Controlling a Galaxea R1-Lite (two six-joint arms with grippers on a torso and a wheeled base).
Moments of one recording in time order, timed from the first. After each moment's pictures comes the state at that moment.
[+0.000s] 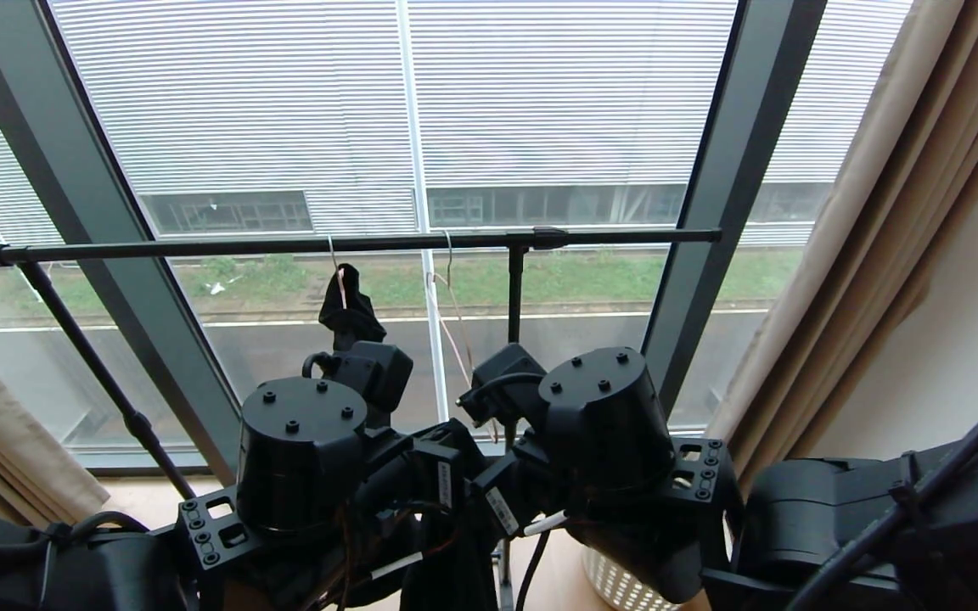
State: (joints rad) left arm -0.79 1.76 -0.56 -0.86 0.27 -0.27; right arm 0.97 1.94 -0.99 -0.44 -0.35 0.01
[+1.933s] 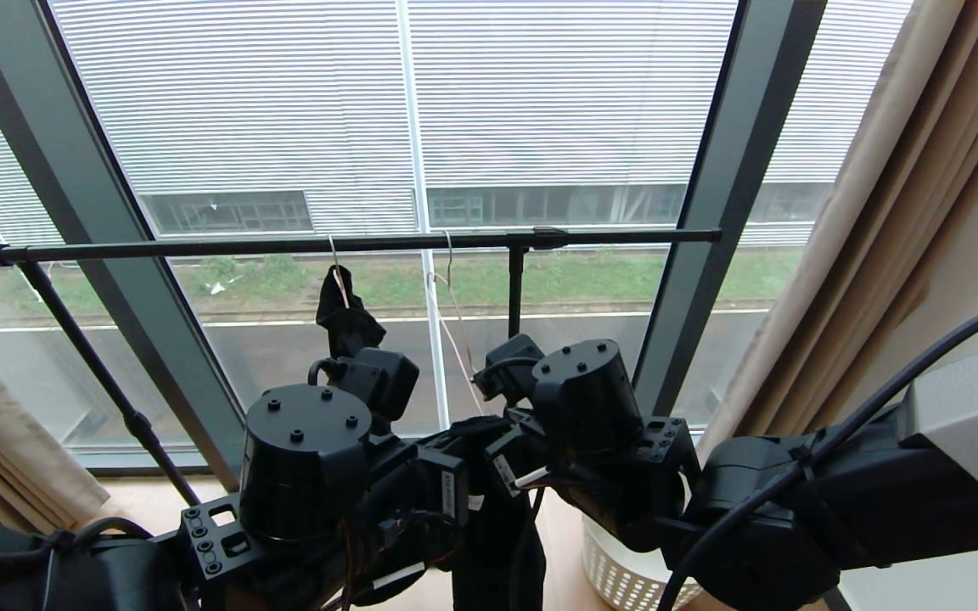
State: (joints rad) left arm -0.80 1.76 -0.55 -0.86 0.26 -0.26; right arm 0.87 2.03 -1.05 -0.47 -0.39 0.01
